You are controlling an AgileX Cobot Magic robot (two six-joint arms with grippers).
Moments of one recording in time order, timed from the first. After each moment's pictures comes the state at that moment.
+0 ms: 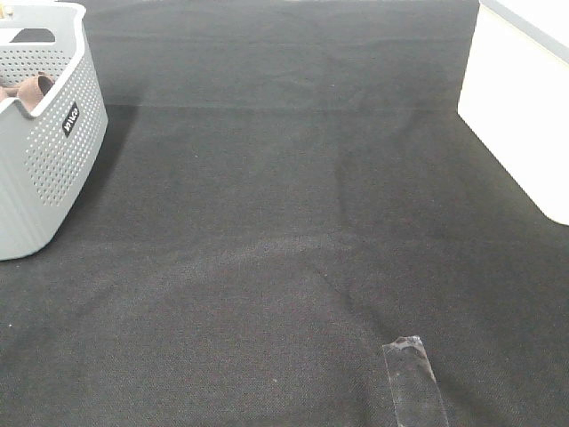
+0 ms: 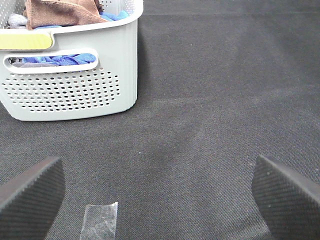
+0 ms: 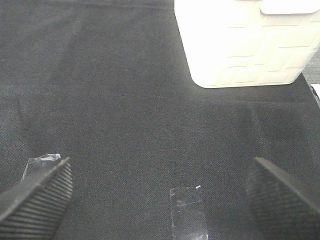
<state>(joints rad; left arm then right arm) -0.01 0.00 -0.51 -0.12 1.05 0.05 0.12 0.00 -0.50 -0.12 1.07 0.05</state>
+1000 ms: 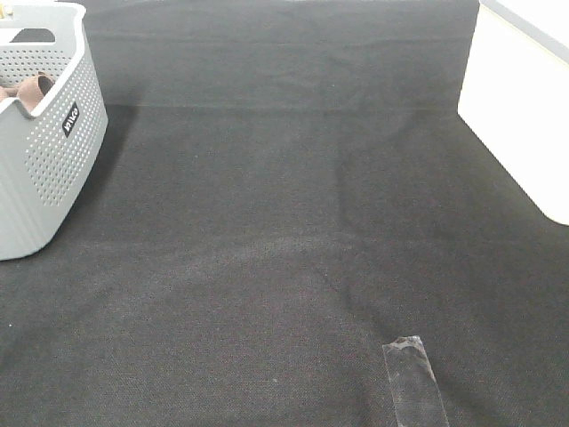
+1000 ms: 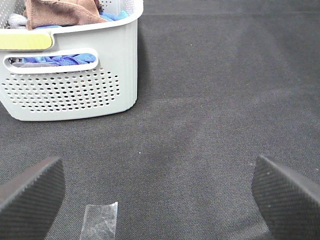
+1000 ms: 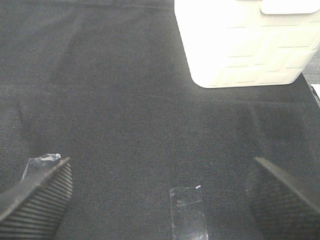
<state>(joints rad) -0.01 0.00 -0.51 -0.12 1.05 0.05 0.12 0.00 -0.50 -0.12 1.07 0.05</state>
